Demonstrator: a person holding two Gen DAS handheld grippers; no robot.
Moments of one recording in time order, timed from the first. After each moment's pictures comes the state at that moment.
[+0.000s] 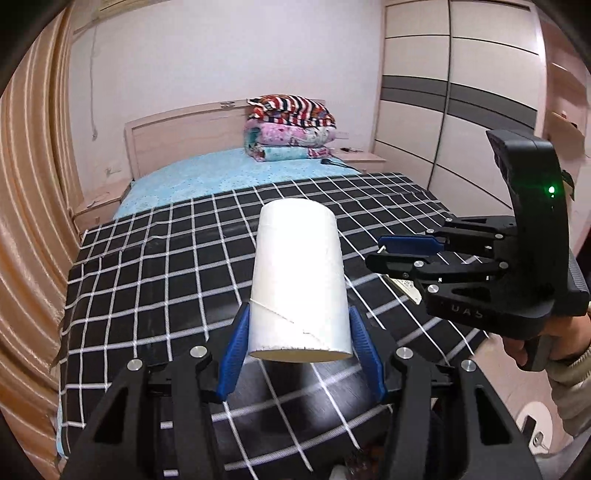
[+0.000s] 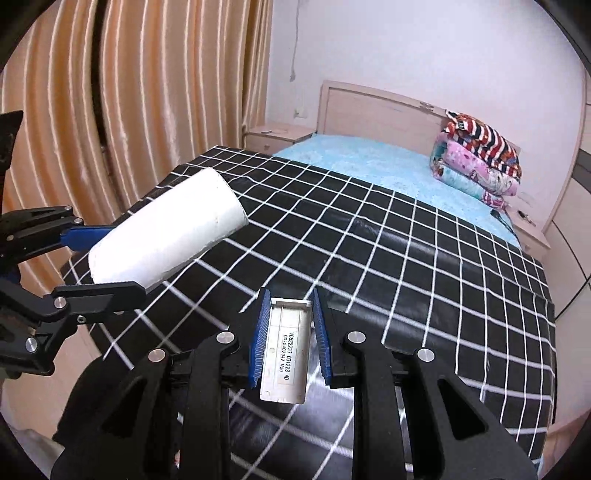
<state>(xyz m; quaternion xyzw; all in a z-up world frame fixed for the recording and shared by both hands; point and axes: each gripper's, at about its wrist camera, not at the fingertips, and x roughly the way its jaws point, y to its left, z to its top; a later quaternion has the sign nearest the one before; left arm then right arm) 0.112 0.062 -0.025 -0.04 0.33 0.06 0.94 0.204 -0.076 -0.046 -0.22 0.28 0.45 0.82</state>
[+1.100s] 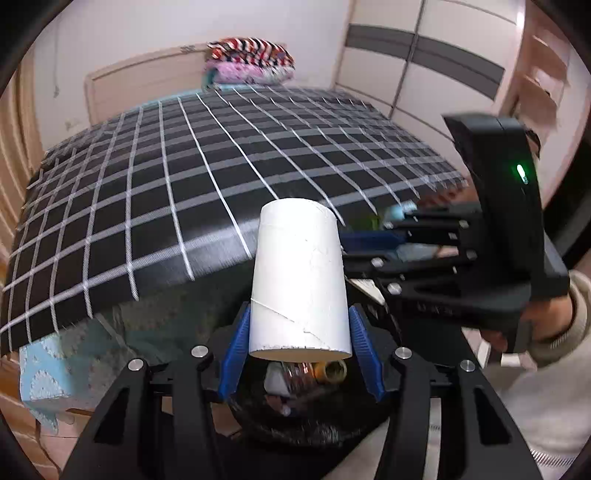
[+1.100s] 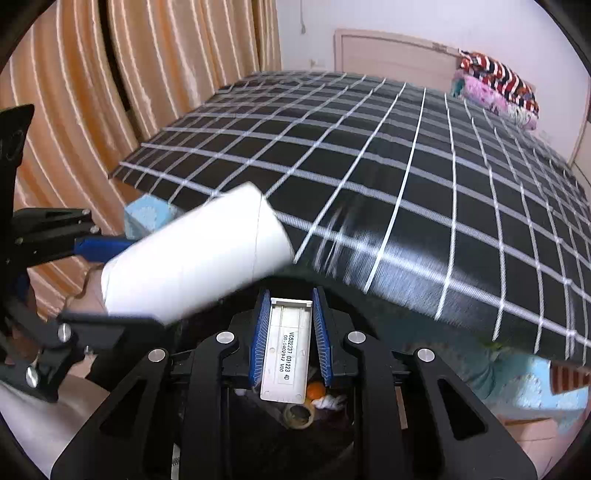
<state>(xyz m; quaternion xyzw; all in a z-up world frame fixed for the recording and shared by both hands) 0.013 -0.016 -0.120 -0.06 0.43 -0.03 0.90 0.099 -0.144 -0.144 -0.21 0.38 0.47 0.77</state>
